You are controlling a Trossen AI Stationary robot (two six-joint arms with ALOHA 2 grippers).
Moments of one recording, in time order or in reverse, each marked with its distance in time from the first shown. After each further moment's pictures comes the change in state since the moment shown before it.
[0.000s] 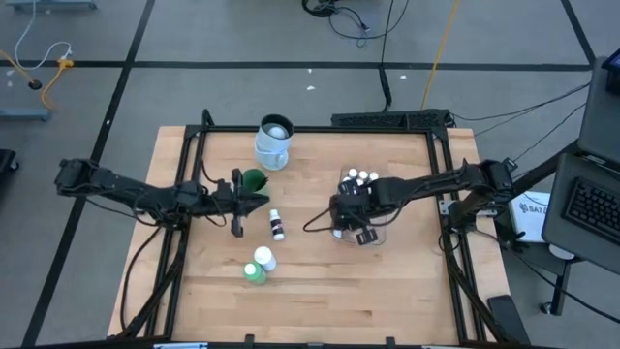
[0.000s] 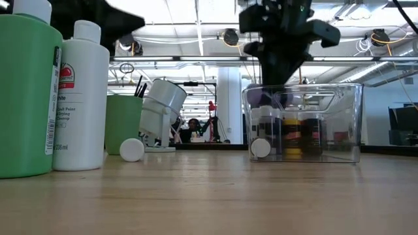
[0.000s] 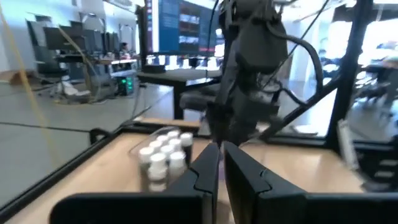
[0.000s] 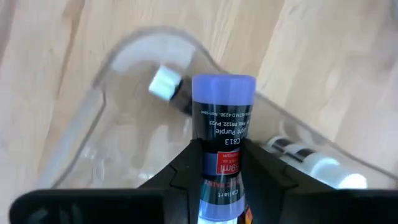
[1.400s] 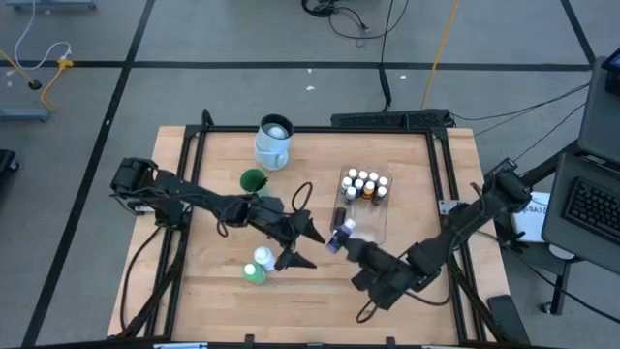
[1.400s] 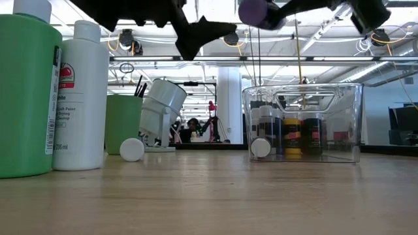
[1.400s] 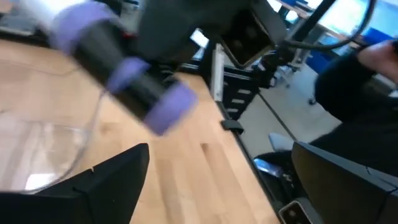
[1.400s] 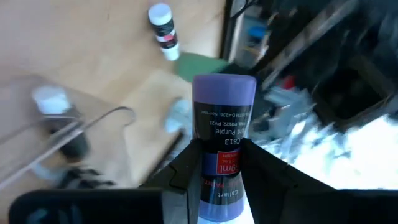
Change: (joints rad) left arm -0.027 0.736 0.645 -0.266 0.552 -0.295; right arm 0.549 -0.068 -0.181 0.510 0.907 -0.710
